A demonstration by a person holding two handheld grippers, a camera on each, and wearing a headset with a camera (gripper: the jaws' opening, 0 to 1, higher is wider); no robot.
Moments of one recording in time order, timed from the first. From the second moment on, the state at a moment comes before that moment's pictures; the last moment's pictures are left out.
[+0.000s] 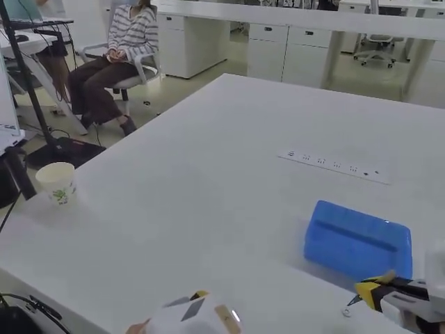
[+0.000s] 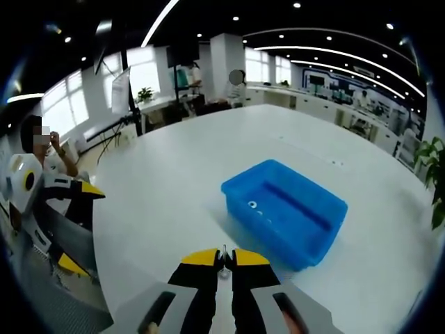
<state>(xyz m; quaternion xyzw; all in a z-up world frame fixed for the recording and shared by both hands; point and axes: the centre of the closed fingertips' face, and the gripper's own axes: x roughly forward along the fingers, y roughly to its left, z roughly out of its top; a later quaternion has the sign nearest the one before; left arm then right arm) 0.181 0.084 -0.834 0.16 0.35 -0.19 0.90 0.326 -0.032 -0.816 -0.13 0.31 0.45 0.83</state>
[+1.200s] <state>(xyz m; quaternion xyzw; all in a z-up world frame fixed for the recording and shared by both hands) 0.182 0.085 -0.834 0.16 0.36 -0.19 0.90 0.328 -0.026 -0.829 -0.16 0.32 0.44 0.83</state>
